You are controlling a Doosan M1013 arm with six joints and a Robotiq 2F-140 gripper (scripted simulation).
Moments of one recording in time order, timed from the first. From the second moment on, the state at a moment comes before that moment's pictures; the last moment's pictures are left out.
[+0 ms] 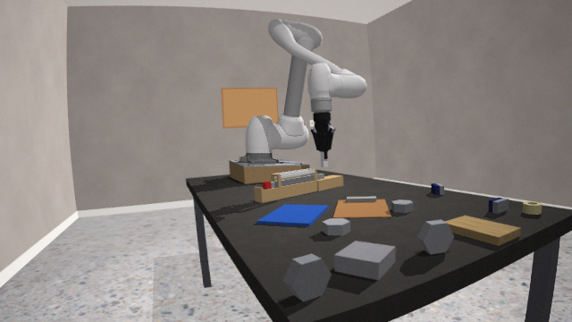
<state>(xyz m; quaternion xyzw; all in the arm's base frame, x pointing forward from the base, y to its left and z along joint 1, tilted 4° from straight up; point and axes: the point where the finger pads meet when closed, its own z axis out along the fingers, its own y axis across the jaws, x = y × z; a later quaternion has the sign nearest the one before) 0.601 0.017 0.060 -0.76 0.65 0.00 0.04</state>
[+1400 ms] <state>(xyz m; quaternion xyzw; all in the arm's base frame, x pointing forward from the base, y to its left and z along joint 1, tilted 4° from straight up) 0.616 -0.025 0.085 -0.76 0.65 0.00 0.04</state>
